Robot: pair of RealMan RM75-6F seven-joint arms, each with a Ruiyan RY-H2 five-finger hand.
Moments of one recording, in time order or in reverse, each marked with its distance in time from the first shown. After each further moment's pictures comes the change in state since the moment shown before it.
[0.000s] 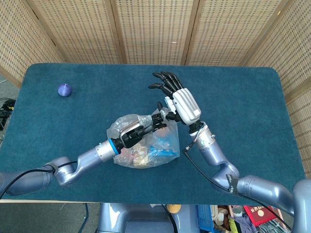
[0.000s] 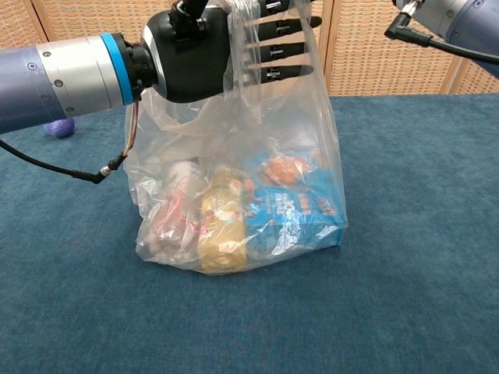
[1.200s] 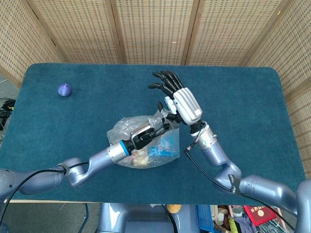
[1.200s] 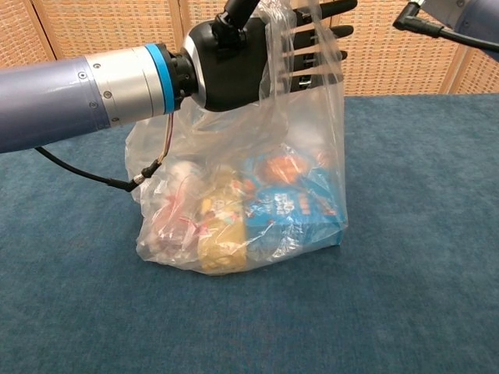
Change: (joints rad) left arm -0.029 -0.089 -0.066 0.022 -0.044 -0.064 0.089; right arm -0.003 0.033 -0.003 -0.023 -0.016 0.004 0.005
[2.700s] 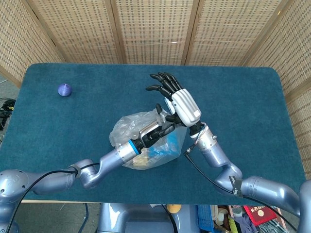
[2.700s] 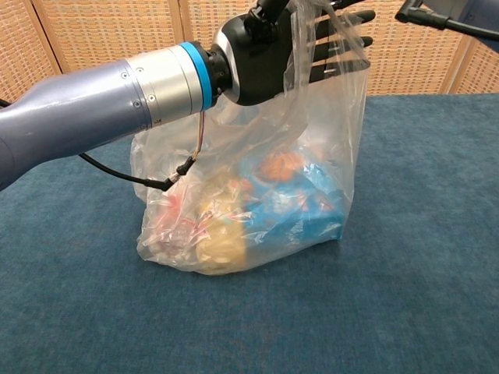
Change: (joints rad) left arm -0.012 -0.099 -0.084 0.051 -0.048 -0.018 0.135; right arm 0.003 0.021 0.000 -0.057 -0.006 -0.005 0.000
